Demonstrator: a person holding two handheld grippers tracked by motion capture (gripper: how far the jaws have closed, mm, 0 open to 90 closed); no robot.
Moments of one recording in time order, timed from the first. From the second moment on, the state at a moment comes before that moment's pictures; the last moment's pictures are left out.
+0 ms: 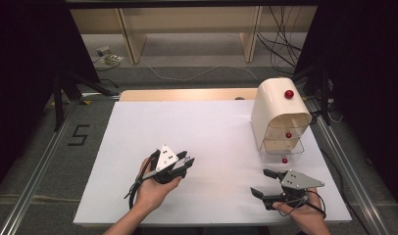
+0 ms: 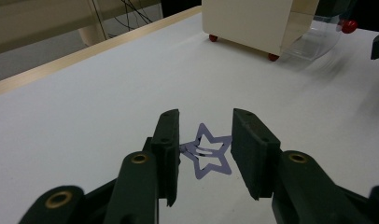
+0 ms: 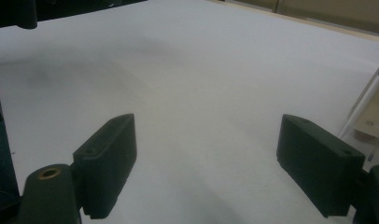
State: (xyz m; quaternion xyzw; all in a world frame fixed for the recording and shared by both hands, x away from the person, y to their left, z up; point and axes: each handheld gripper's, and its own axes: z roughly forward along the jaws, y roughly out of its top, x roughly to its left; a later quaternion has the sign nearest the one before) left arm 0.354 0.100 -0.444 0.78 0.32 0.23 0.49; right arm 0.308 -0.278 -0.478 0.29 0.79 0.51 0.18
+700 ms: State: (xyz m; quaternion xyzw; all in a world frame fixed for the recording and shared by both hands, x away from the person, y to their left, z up) left arm 0.363 0.074 -0.437 0.78 0.30 0.23 0.49; right arm 0.309 -0.278 -0.478 0.29 0.79 0.51 0.18
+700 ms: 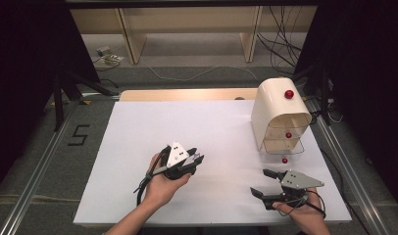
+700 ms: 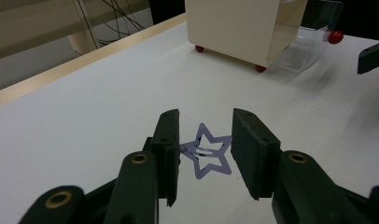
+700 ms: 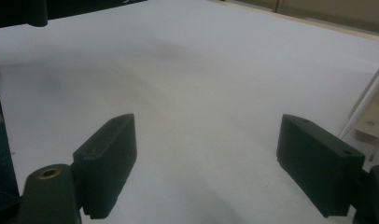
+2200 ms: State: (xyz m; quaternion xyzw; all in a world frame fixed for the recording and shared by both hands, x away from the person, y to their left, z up) left arm 0.383 0.007 -0.424 0.81 0.25 0.20 0.49; right arm 0.309 -0.278 -0.478 0.29 0.79 0.51 0.18
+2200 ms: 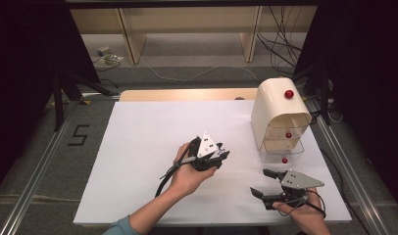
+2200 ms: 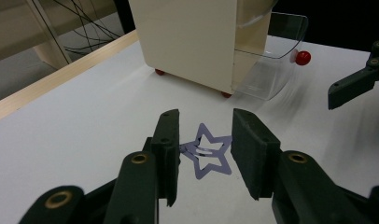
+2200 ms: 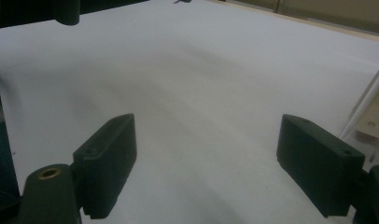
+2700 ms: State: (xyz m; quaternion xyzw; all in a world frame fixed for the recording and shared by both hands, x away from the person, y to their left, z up) left arm 0.391 -0.012 -0.418 0.81 0.24 0.20 0.50; right arm 0.309 -0.278 -0.478 0.29 0.79 0.51 0.18
